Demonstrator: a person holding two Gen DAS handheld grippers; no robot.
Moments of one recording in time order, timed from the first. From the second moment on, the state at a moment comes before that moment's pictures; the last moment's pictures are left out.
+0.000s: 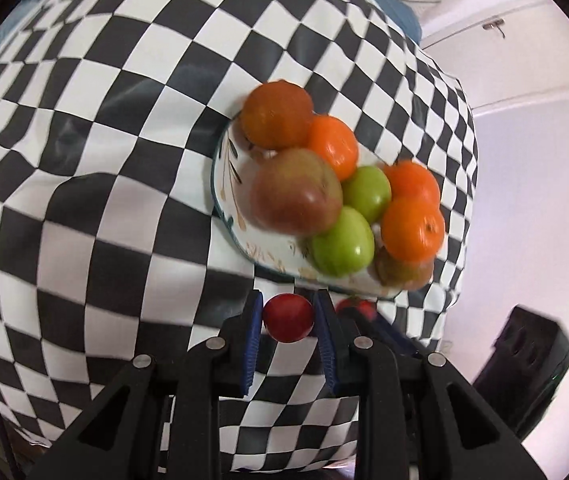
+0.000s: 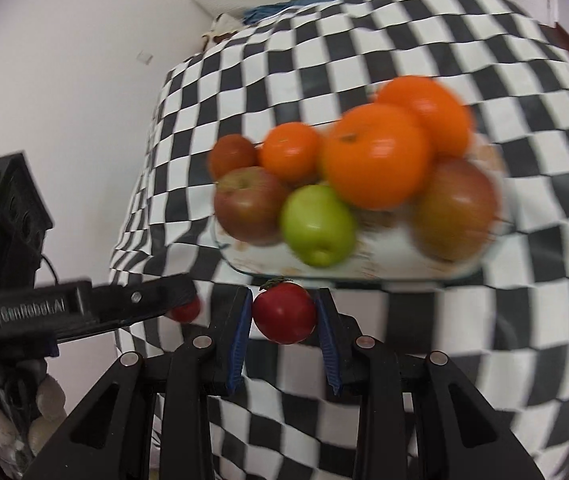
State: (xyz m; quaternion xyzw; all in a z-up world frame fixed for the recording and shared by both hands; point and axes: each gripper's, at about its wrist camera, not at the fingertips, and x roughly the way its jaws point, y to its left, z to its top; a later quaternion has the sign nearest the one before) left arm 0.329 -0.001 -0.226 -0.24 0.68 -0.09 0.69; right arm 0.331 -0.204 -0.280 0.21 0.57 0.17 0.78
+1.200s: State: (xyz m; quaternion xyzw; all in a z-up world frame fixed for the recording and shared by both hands) left arm 0.300 -0.027 -0.187 0.01 0.61 -0.02 0.79; right arm 0.301 -0.248 -0.217 0.08 0.53 -0.04 0.84
